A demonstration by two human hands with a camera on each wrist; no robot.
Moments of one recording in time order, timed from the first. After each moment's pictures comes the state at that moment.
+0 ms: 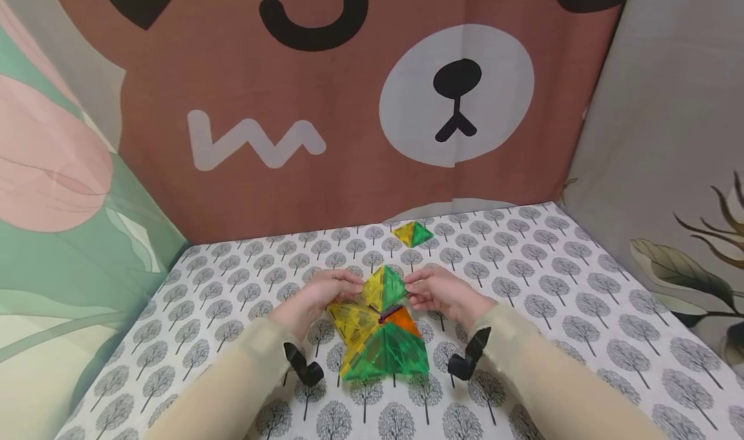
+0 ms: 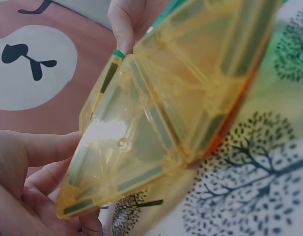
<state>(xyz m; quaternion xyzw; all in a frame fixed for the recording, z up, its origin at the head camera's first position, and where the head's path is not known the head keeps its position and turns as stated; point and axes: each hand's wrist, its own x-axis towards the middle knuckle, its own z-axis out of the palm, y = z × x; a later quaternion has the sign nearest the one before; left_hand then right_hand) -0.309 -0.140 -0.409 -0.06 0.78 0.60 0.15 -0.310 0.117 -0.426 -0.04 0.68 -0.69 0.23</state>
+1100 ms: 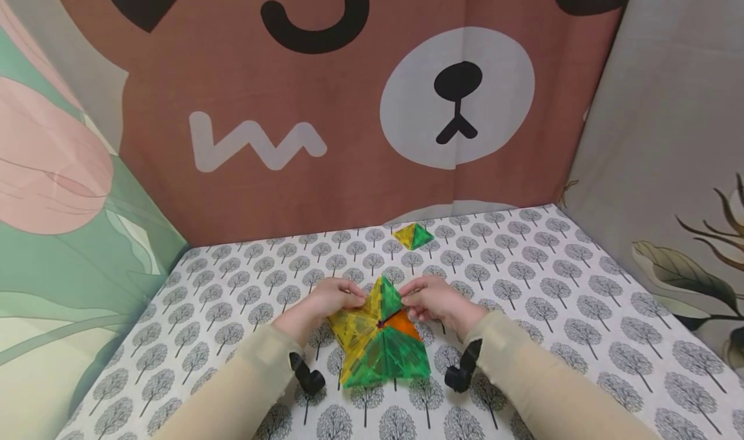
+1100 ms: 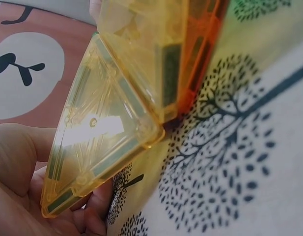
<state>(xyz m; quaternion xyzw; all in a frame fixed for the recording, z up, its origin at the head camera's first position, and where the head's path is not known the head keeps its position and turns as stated) -0.309 -0.140 -0.423 0.01 0.85 0.51 0.14 -0.303 0.102 -0.433 -0.04 0.73 -0.64 0.22</state>
